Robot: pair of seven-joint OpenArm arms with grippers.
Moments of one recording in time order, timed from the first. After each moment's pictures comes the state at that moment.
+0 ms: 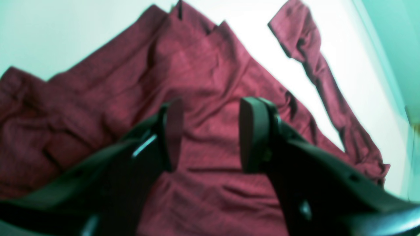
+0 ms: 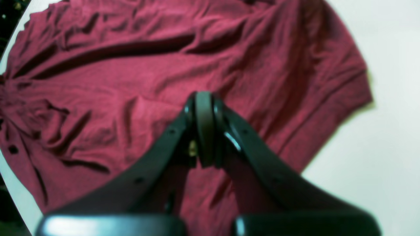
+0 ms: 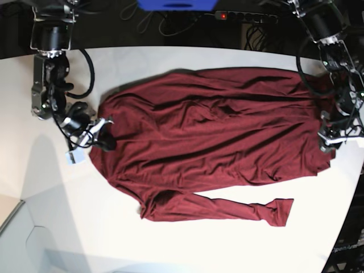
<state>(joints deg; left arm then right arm) -1.5 -14.5 -32.6 84.0 -43.4 3.0 41.4 5.8 13.4 9.4 70.2 32.5 39.2 -35.0</state>
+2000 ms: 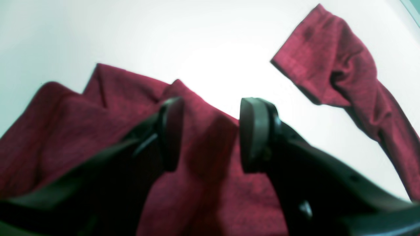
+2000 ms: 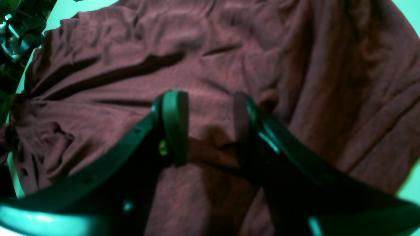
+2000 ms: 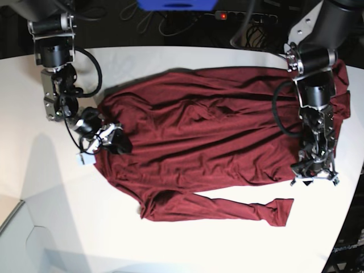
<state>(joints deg) -27.8 -14.3 -17.7 39.9 -23.9 3.3 12.7 11.4 15.0 0.0 52.8 35.1 38.9 -21.3</state>
